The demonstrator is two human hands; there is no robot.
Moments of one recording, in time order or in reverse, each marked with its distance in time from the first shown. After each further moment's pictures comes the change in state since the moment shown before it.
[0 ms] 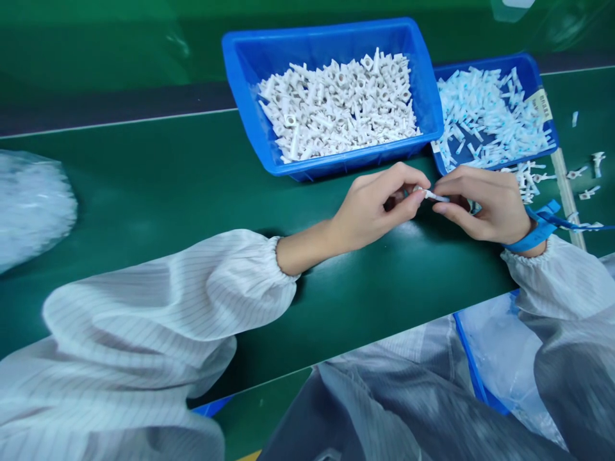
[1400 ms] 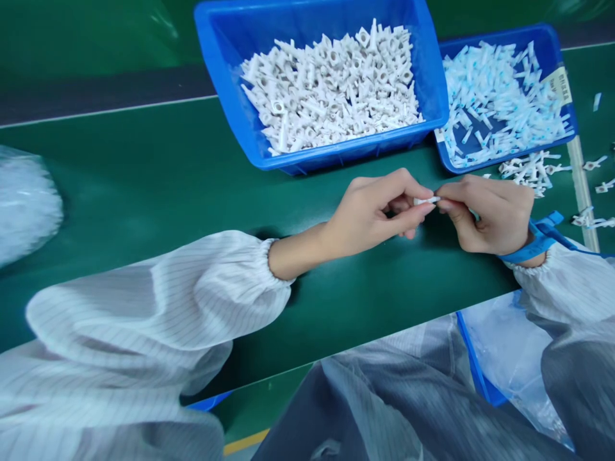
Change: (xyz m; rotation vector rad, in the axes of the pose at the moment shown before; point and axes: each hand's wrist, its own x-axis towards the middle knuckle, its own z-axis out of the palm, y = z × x) left_hand -0.003 0.006 0.005 -0.255 0.016 0.121; right_hand -0.007 -0.026 0.012 -0.255 0.179 -0.100
